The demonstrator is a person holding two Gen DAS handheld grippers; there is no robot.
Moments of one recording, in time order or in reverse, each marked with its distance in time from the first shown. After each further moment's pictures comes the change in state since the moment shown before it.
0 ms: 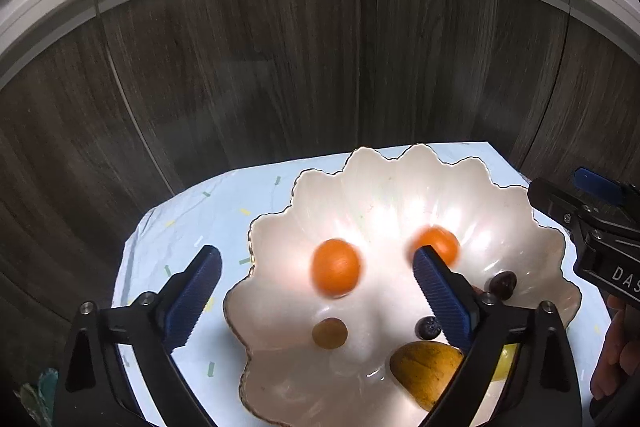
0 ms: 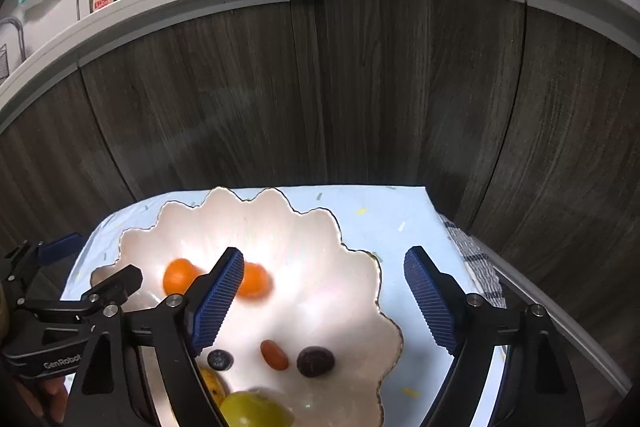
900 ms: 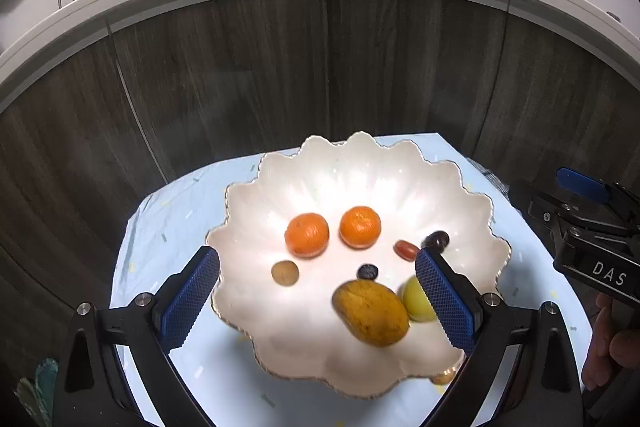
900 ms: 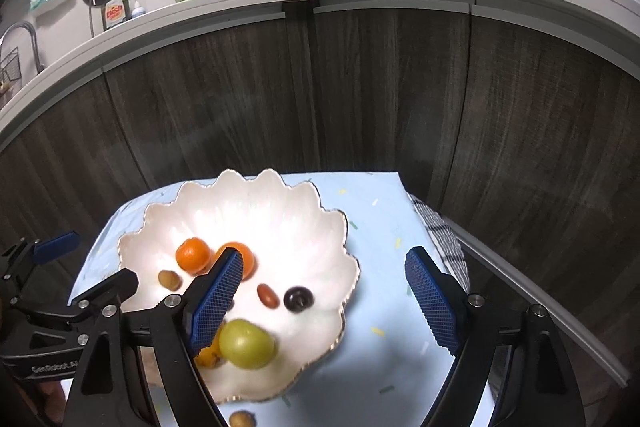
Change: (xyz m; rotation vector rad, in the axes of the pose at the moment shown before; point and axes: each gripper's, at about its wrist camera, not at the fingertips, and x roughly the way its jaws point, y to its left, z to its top) left arm -0.072 -0.034 -0.036 0.020 -0.026 -0.051; right arm -0.072 -0.019 -0.031 0.002 -0.018 0.005
